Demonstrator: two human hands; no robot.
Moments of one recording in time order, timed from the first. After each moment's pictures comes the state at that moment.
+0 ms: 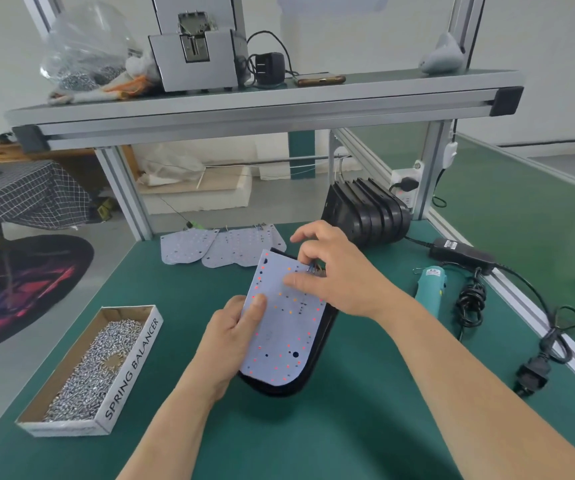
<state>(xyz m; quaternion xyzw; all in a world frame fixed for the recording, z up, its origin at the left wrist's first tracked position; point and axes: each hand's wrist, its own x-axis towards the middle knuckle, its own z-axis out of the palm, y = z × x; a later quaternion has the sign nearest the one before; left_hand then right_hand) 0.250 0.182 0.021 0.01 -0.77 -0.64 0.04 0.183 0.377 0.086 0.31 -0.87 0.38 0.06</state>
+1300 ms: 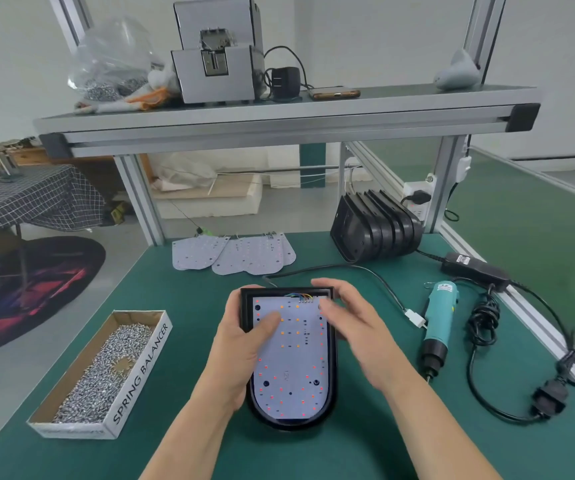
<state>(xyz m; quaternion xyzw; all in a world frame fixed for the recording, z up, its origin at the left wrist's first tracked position) 0.246 0.188 0.012 0.00 -0.62 -0.78 0.07 0.205 0.375 0.012 0.17 -0.69 0.71 -0.04</state>
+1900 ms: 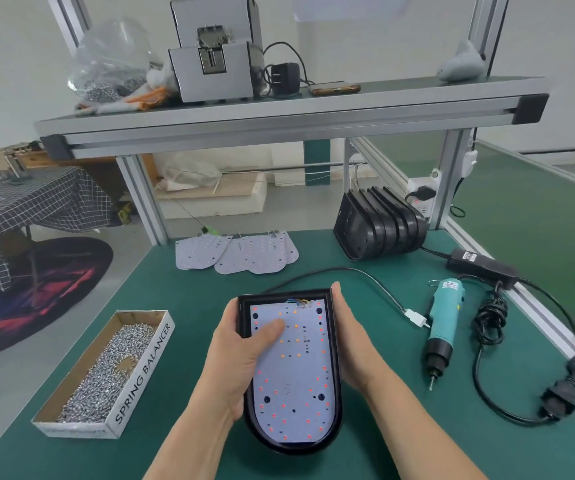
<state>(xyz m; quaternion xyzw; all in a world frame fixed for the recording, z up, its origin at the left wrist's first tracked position) 0.255 0.187 0.012 0.05 -0.60 -0.80 0.06 0.201 0.356 0.000 0.08 -0.57 0.79 -0.20</state>
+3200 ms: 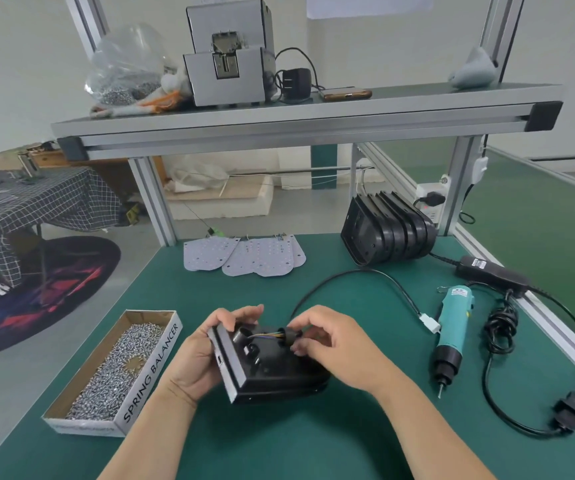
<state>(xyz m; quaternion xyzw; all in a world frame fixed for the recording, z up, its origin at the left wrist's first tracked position) 0.224 0.117 -0.021 -0.01 -0.47 -0.88 -0.04 0.197 0.356 -0.003 0.28 -0.79 0.54 -0.05</state>
